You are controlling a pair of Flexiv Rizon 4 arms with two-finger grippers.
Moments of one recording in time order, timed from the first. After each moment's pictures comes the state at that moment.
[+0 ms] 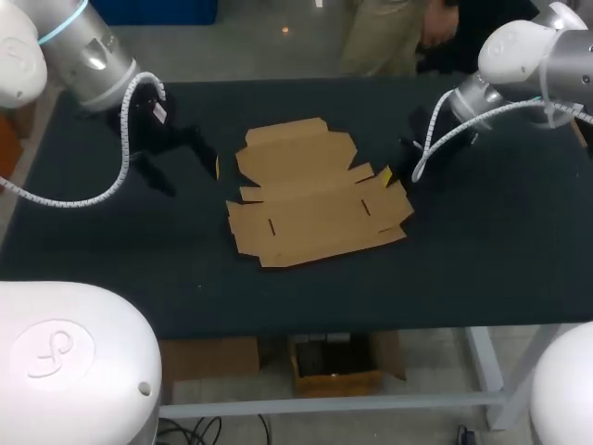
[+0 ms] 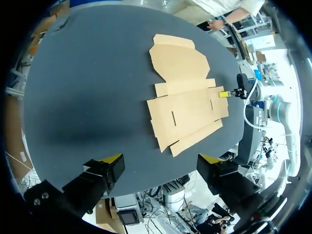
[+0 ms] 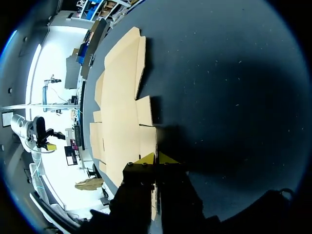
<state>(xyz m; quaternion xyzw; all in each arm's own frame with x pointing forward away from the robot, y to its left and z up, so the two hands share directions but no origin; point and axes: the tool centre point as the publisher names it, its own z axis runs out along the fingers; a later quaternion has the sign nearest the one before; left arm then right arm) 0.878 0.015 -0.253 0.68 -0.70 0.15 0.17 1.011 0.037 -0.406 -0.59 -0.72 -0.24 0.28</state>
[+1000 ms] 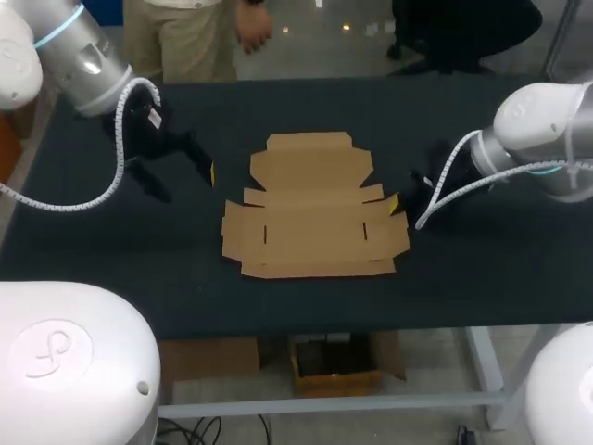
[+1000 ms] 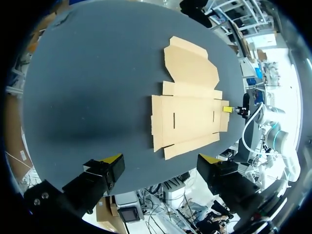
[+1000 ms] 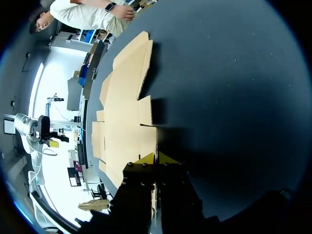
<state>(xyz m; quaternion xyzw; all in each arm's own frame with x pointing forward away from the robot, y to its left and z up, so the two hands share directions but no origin) 0.870 0.022 -0.261 0.68 -0.70 0.14 0.19 0.934 0.037 -0.407 -0.65 -0.66 -0.31 0.23</state>
